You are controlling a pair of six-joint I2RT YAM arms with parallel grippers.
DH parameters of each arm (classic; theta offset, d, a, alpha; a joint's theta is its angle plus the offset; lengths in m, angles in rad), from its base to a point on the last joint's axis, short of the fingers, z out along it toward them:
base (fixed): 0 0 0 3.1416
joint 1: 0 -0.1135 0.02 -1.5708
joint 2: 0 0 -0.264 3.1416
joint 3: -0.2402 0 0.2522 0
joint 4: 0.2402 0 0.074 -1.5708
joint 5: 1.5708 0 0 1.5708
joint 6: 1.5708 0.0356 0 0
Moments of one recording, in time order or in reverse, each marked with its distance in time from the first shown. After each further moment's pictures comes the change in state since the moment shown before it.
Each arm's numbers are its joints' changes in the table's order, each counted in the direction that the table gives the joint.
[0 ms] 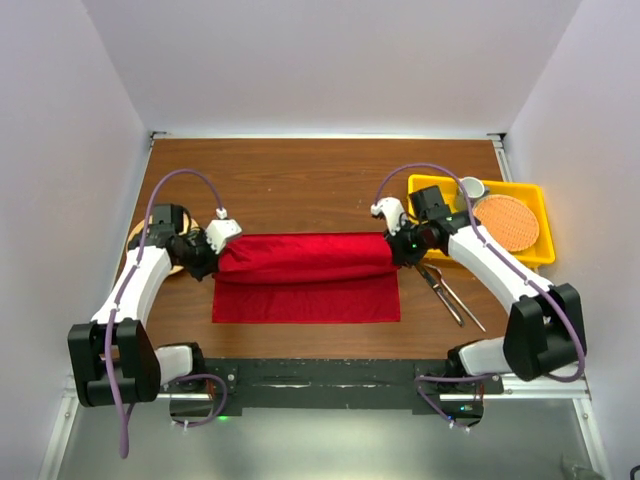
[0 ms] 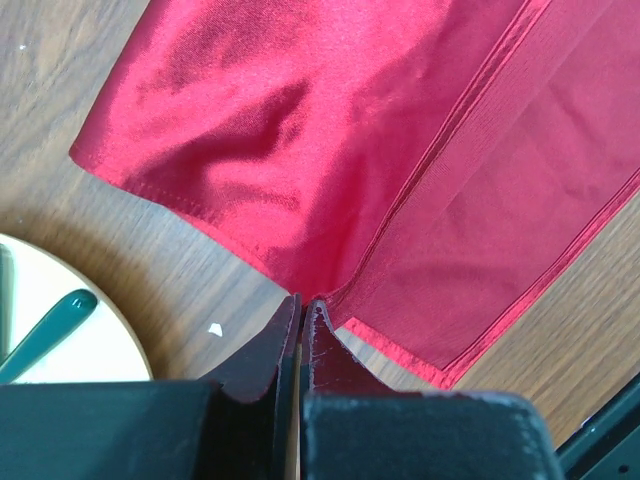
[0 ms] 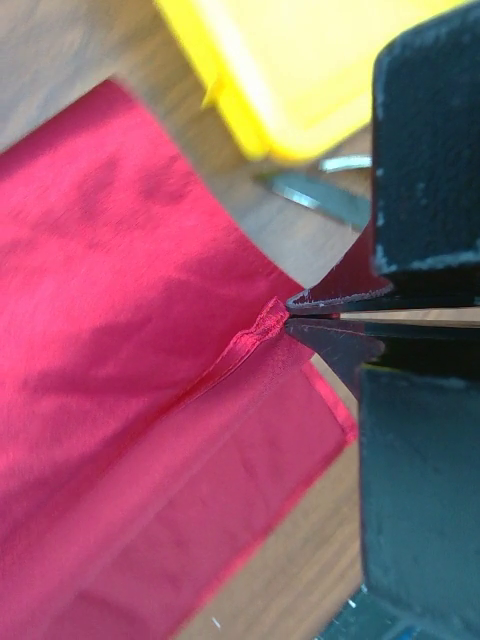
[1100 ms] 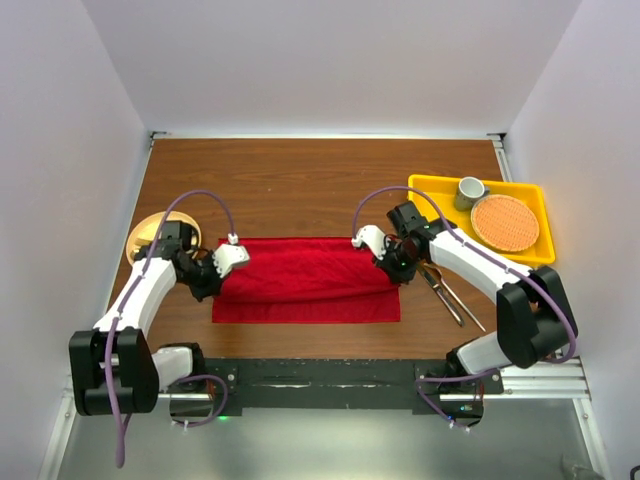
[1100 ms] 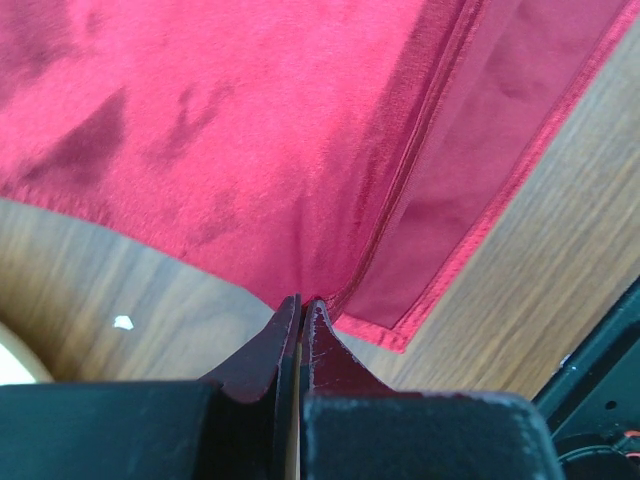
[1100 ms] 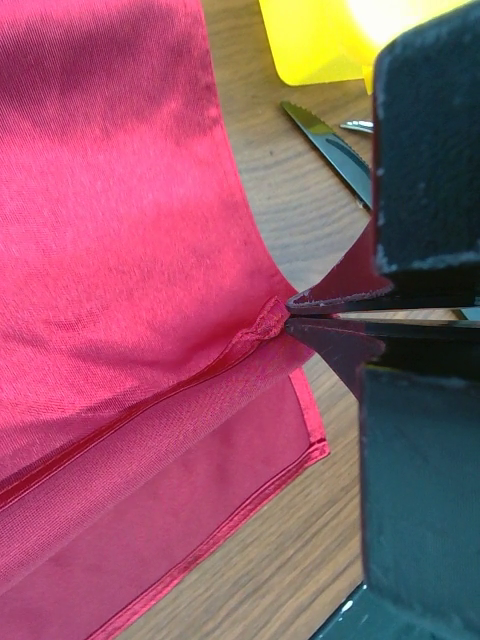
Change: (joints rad) left arm 0.030 0.049 0.106 0.092 -0.023 0.150; right arm -0.130 -0.073 0.056 0.044 0.088 -0.189
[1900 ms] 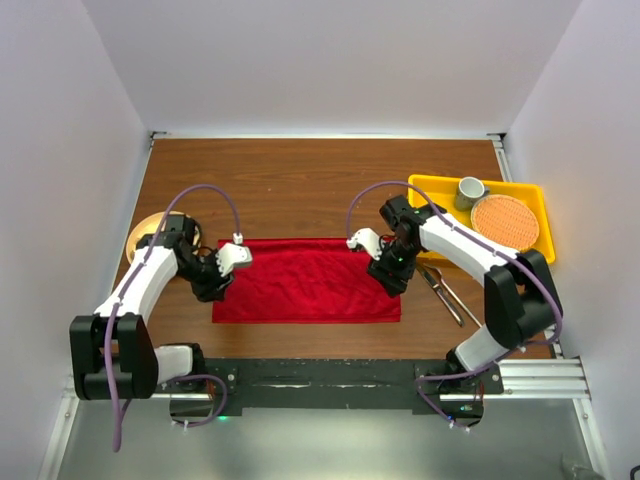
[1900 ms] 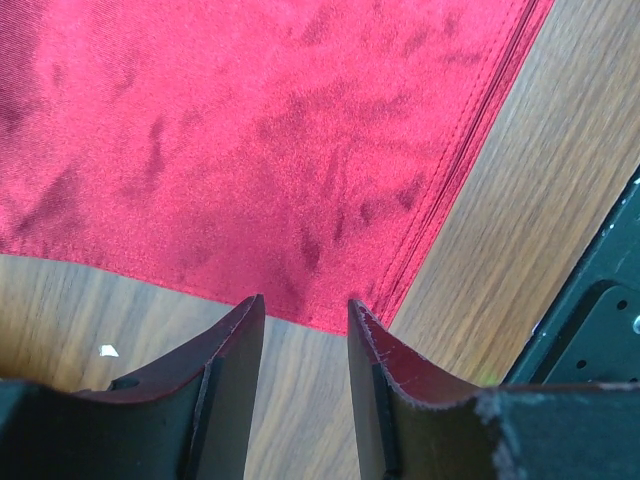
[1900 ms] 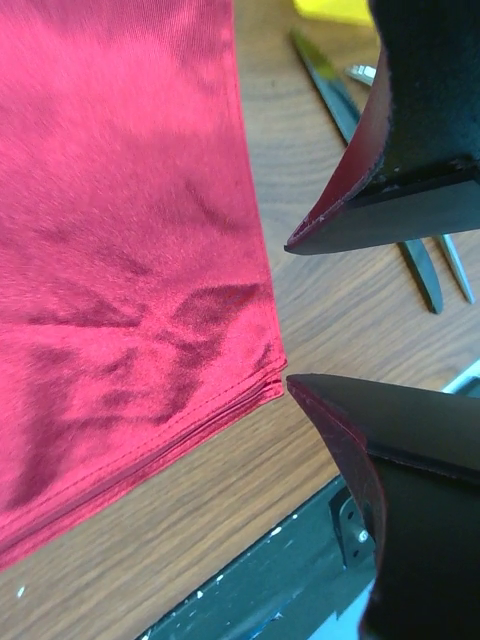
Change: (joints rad) left arm 0.030 -0.070 -0.076 0.118 0.037 0.092; right arm -0.012 -0.103 -0.142 0.239 -0.079 -0.055
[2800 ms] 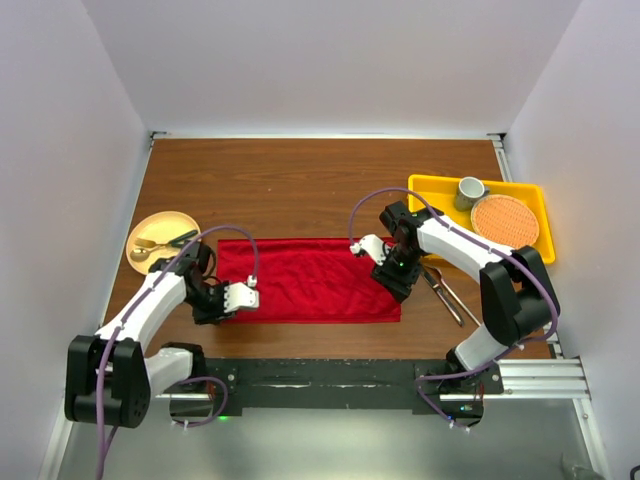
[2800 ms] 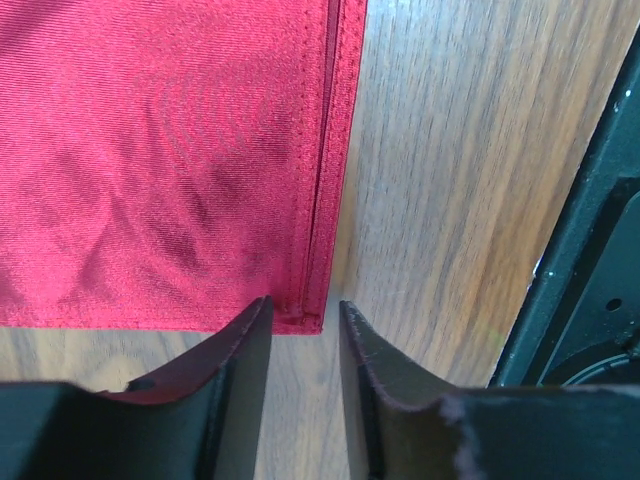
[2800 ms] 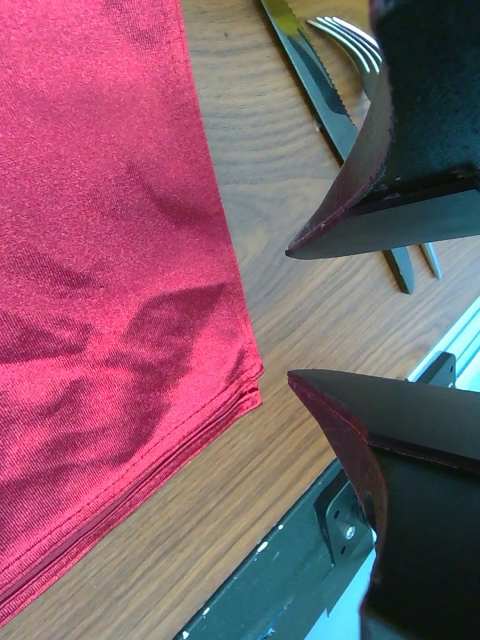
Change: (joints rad) left arm 0.127 0.127 0.208 -0.008 -0.154 0.208; right arm -0.001 -0.036 0.035 0.022 0.097 0.071
